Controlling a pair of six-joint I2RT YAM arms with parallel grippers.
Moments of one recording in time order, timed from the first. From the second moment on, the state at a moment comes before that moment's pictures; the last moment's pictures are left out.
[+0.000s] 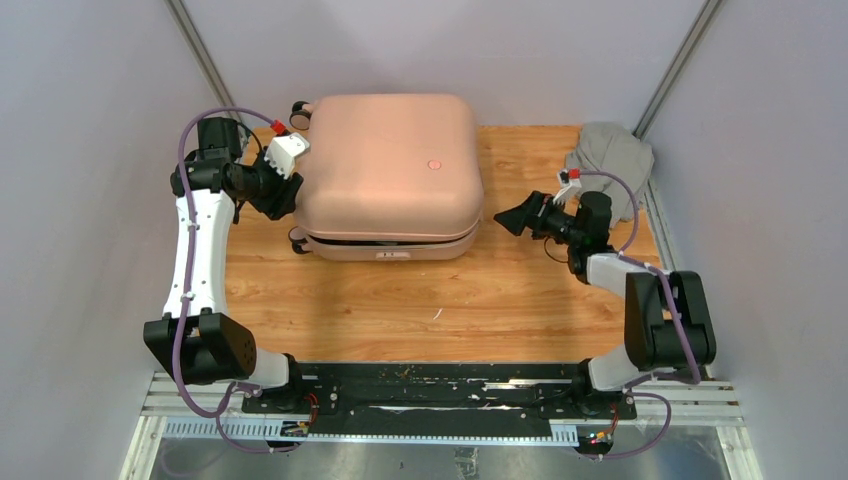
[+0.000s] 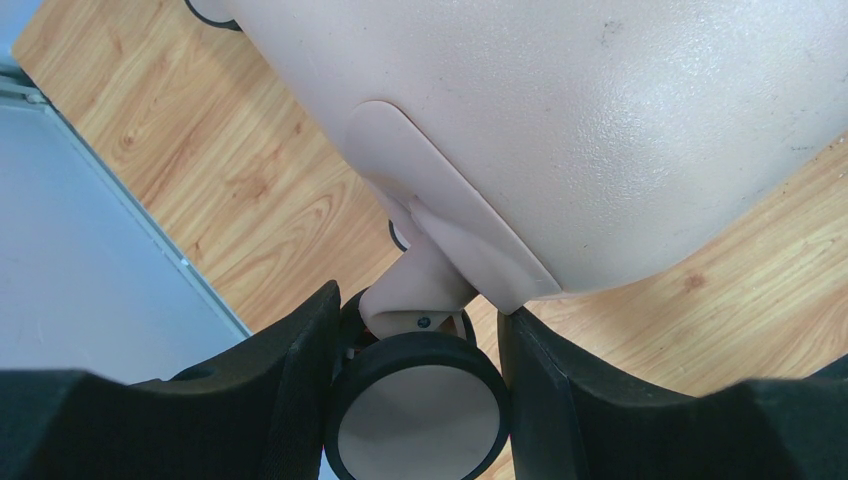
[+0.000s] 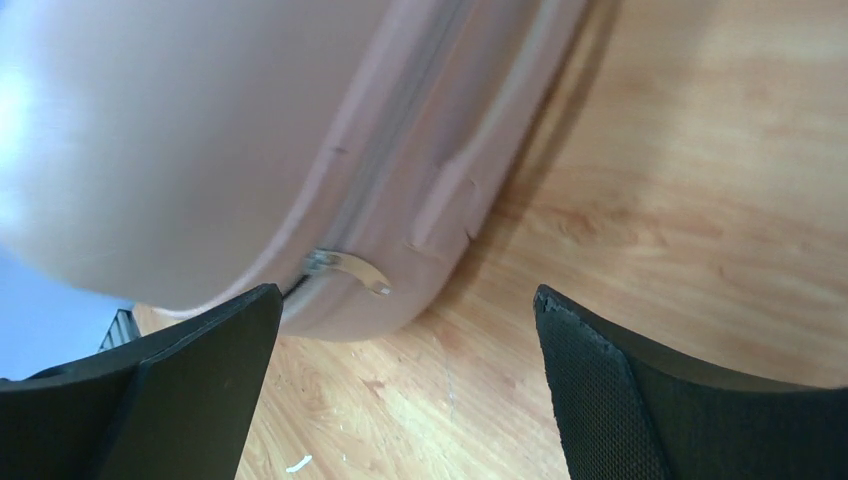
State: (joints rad) left arm 0.15 1.40 1.53 -1.05 0.44 0.80; right arm 0.05 1.43 0.60 0.66 -0.72 0.51
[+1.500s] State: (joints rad) left arm 0.15 1.41 1.54 -1.05 0.42 0.81; right arm 0.16 1.88 0.60 1.34 -1.04 1.04
